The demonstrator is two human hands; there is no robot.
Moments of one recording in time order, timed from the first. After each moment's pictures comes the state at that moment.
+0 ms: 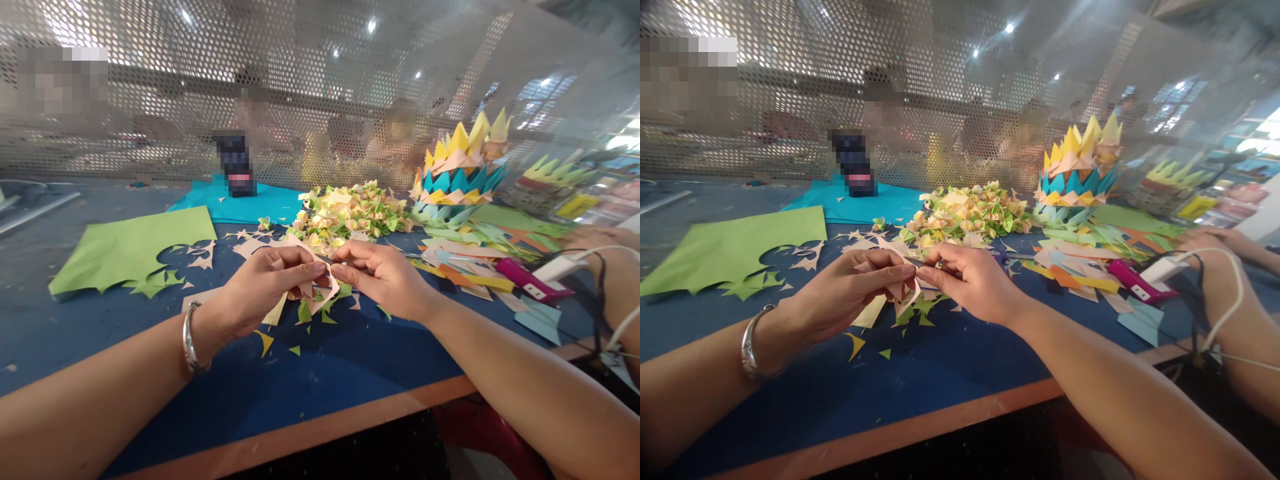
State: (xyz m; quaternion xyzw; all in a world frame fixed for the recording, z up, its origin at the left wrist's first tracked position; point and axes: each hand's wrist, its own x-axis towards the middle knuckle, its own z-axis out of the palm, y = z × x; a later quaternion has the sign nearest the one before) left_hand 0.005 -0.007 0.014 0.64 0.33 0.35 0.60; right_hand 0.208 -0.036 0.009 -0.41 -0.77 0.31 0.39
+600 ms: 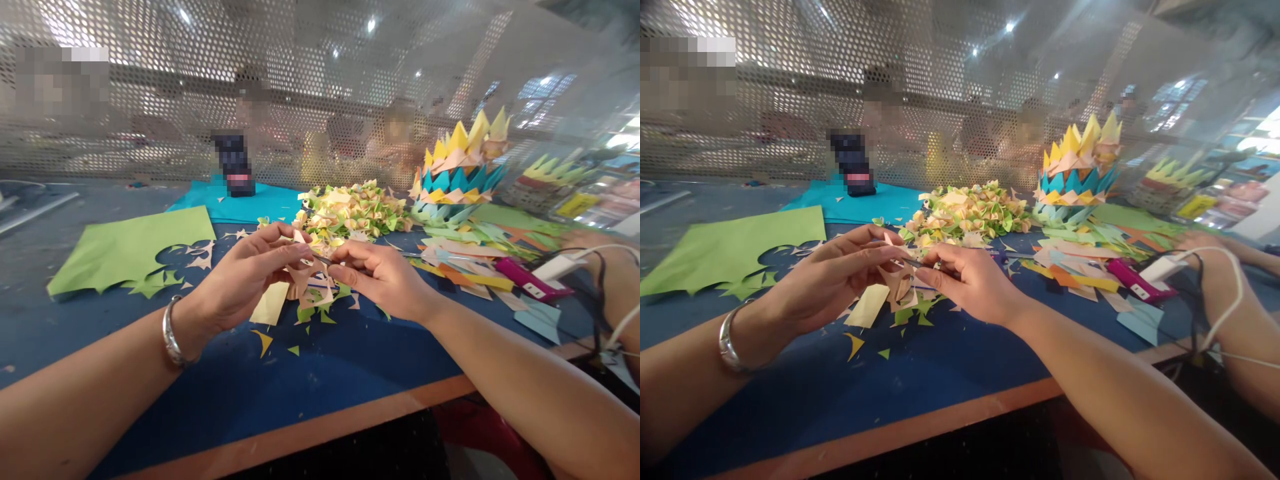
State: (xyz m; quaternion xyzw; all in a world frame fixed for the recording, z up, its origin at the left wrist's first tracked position) left_hand -0.004 0.002 0.020 0.57 0.28 0.42 0.65; right_hand 0.208 -0.037 0.009 -0.41 -0.76 0.31 0.39
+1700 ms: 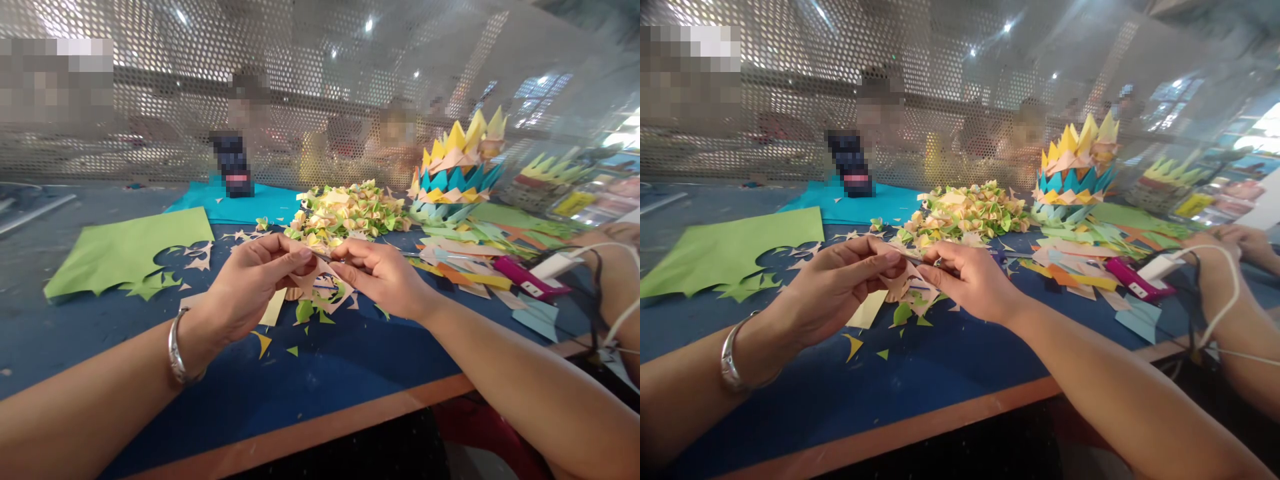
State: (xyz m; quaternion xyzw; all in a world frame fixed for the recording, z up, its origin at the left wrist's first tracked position) left_hand 0.005 -0.008 0.014 0.54 0.30 0.45 0.64; right_hand 0.209 -0.034 0.006 -0.39 -0.77 0.30 0.41
